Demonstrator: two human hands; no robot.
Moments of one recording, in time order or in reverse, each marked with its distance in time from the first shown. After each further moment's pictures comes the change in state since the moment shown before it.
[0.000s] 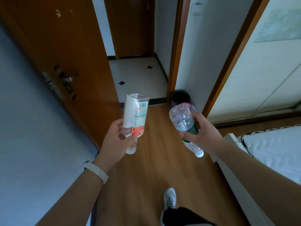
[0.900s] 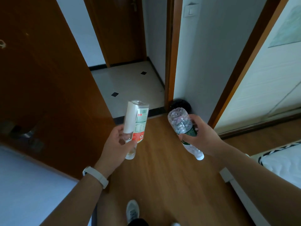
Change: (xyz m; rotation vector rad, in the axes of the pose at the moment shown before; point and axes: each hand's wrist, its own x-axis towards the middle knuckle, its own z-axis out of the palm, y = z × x) left_hand 0.269 0.016 0.043 0.004 -0.087 -0.057; right_hand 0.255 0.035 -0.019 -0.009 0.054 0.068
